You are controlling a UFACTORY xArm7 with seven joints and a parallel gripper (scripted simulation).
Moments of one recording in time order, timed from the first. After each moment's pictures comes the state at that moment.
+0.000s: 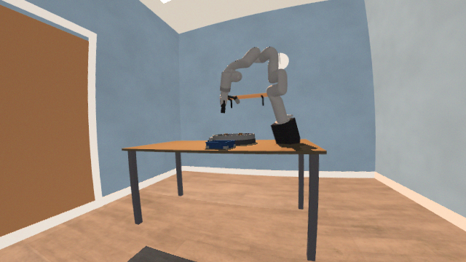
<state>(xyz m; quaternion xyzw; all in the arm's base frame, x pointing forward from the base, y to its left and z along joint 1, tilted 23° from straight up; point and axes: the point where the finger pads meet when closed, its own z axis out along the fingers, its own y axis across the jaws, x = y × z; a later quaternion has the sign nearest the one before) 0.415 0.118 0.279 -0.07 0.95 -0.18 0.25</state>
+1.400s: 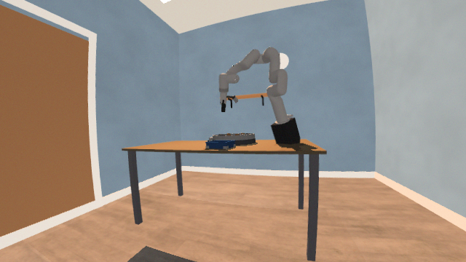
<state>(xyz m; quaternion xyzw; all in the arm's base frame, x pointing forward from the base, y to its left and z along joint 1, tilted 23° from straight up) 0.434 0.012 0.268 -0.03 0.97 -0.13 0.20</state>
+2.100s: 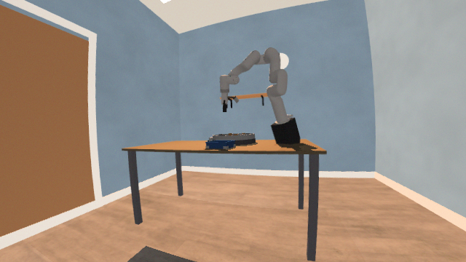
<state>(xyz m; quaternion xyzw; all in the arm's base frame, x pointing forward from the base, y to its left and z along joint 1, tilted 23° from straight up) 0.433 -0.037 0.256 -0.02 0.98 -0.10 0.18</state>
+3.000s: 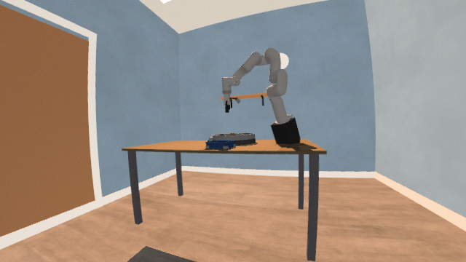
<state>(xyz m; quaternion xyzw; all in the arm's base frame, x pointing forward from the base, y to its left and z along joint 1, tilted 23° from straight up) 0.425 -0.089 0.235 0.00 0.98 -0.07 0.17</state>
